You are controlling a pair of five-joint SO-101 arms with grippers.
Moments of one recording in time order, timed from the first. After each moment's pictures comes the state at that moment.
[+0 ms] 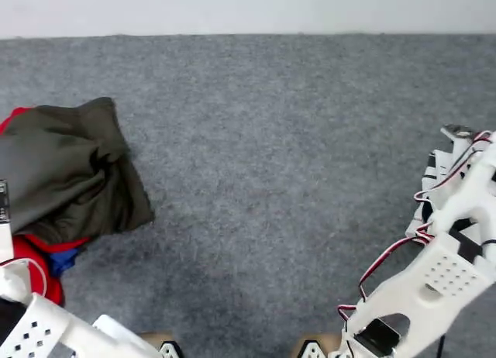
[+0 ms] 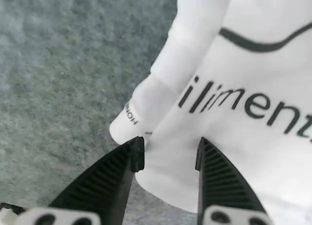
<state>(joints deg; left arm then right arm) -63.9 -60.5 36.0 92.7 -42.4 35.6 32.9 -19.0 93.3 39.9</state>
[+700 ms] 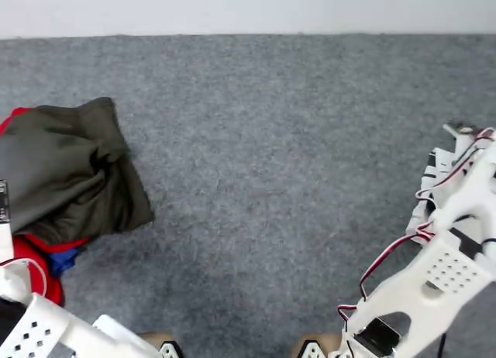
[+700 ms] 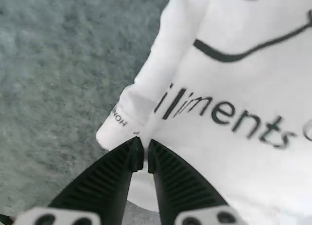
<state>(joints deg) -63.9 -60.5 36.0 92.7 -42.4 35.5 33.8 -24.1 93.8 40.5</state>
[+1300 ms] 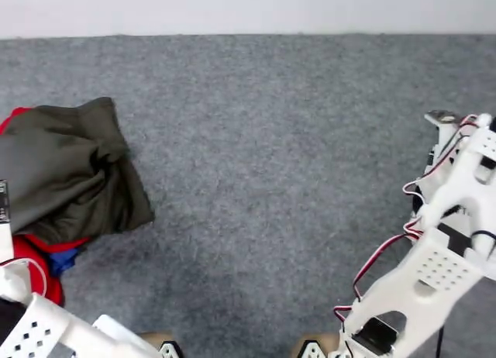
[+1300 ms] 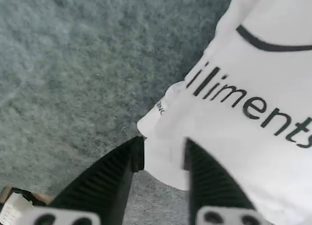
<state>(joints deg) -63.9 -60.5 36.0 92.7 -42.4 30.4 32.2 -24.9 100.4 39.2</state>
